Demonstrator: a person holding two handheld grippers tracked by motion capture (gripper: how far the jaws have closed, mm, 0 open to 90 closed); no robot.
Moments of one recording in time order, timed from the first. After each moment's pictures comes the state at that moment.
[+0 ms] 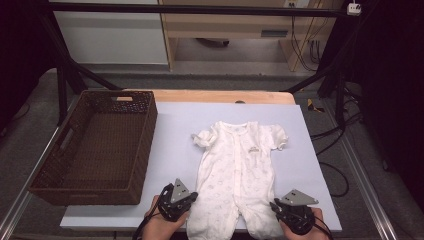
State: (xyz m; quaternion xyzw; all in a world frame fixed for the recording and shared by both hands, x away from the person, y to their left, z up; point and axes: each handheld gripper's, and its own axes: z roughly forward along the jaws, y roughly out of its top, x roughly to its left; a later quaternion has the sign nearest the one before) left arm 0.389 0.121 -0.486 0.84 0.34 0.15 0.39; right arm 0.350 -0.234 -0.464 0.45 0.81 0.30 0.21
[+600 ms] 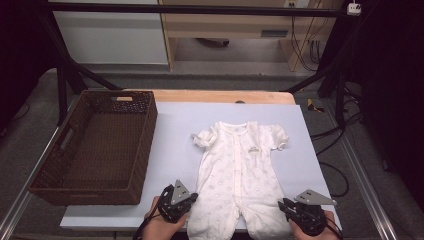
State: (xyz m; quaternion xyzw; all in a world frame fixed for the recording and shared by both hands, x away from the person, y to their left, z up) left arm 0.386 0.120 -0.486 0.84 0.33 0.16 0.39; right arm 0.342 -0.250 -0.453 0.47 0.78 0.35 0.19
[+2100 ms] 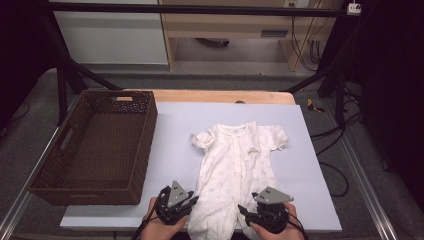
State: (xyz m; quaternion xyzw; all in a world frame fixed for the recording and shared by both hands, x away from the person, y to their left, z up) left arm 0.386 0.126 -0.474 0.82 0.35 0.18 0.42; right arm 0.361 -0.173 -0.456 0.41 0.81 0.38 0.17
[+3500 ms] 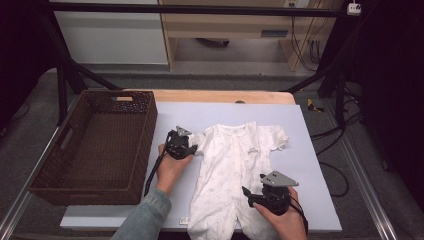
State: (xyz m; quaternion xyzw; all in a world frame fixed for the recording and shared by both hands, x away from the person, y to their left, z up) left arm 0.561 0.117 -0.478 0.80 0.45 0.18 0.35; right arm 0.397 -0.186 -0.461 0.42 0.78 0.41 0.22
